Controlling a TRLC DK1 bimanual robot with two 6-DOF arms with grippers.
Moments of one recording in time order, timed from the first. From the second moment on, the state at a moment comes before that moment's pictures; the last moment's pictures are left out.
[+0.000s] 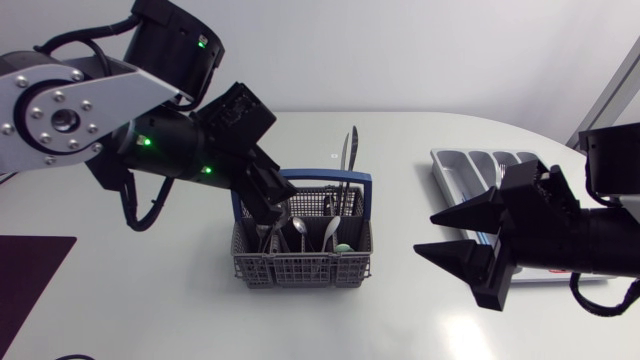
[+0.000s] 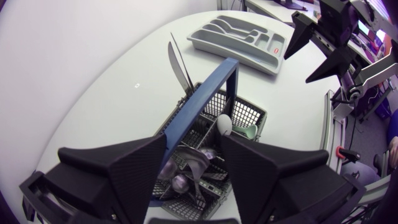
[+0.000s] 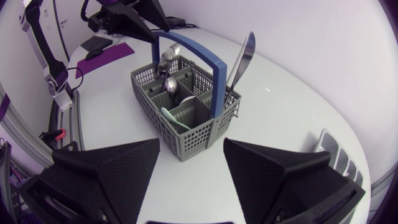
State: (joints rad) left arm -0.62 1.40 1.14 -0.55 0.15 0.35; right arm 0.25 0.87 0.63 -0.50 -0.52 -0.43
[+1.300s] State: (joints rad) left arm -0.49 1.24 0.81 -0.46 0.43 0.82; right arm 0.33 0.96 0.56 -0.43 -0.43 -0.43
